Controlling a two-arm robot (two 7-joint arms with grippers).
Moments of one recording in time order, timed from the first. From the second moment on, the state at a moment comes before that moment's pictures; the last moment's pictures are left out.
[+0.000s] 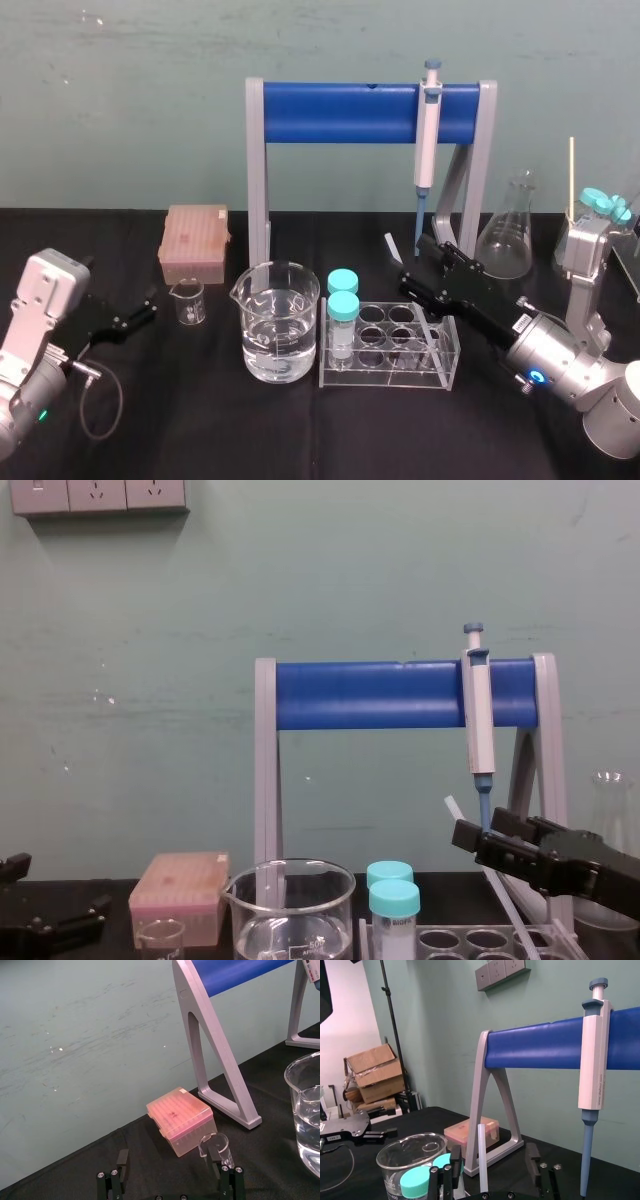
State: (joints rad) left arm -0.20 0.60 0.45 -1.41 -0.25 -0.12 0.03; right arm 0.45 0.32 -0.35 -0.96 0.61 -0.32 0.79
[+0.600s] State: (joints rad) left arm -0.20 0.60 0.45 -1.41 -0.25 -0.12 0.03; right arm 0.42 0.33 -0.32 -1.05 0.59 -0.39 0.74
